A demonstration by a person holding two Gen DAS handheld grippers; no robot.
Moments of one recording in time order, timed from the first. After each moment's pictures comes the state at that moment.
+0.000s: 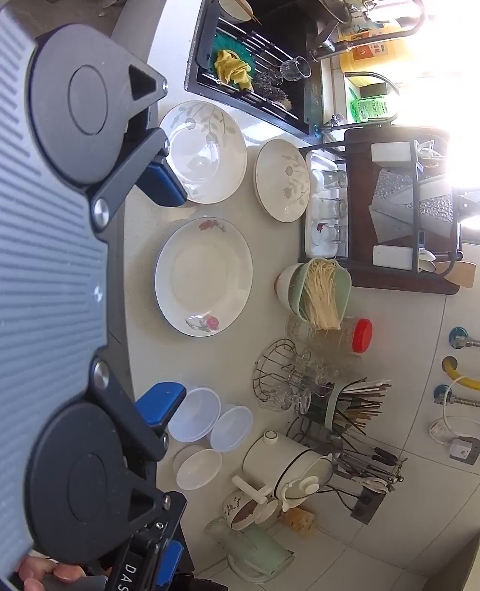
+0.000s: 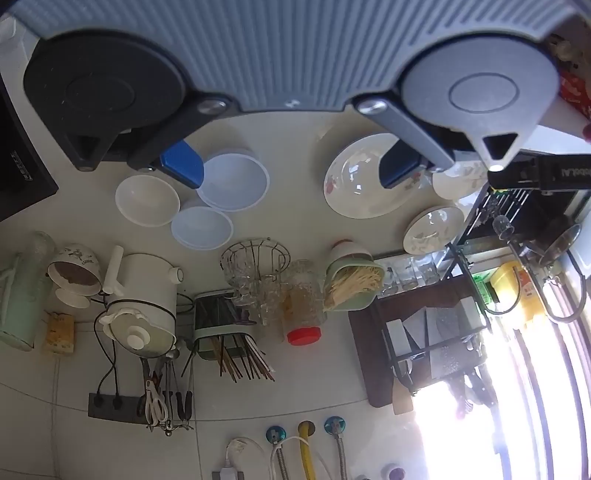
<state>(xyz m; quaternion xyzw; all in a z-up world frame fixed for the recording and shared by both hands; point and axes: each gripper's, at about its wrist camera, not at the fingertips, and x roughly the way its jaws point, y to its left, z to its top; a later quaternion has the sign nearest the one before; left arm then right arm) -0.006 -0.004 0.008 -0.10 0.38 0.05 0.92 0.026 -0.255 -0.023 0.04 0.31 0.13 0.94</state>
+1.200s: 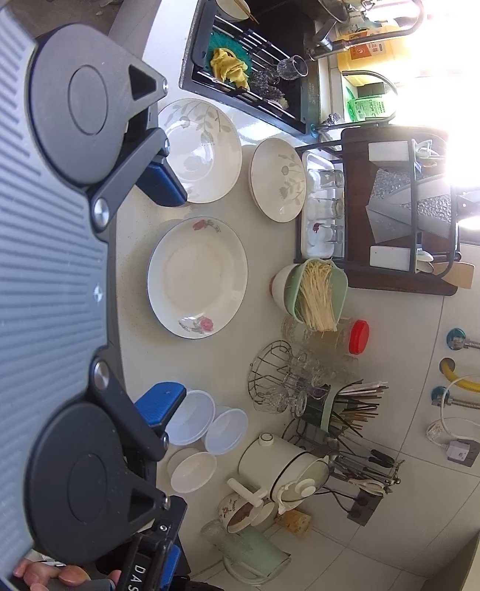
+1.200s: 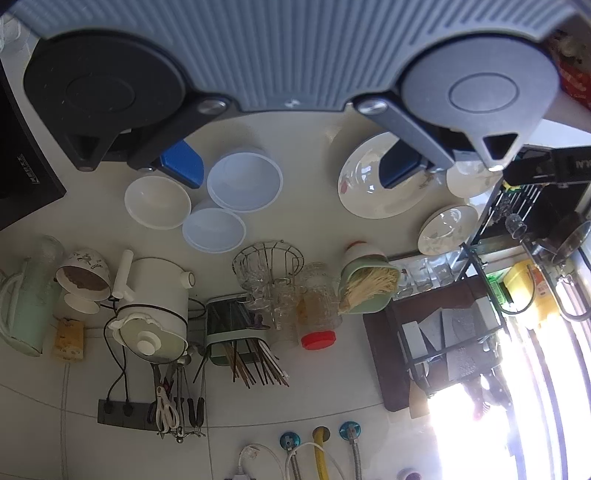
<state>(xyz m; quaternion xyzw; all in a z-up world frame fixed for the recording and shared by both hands) 0.006 -0.002 0.006 -0.10 0.38 0.05 0.92 0.041 -0.256 -0.025 0.04 0.32 0.11 0.94</state>
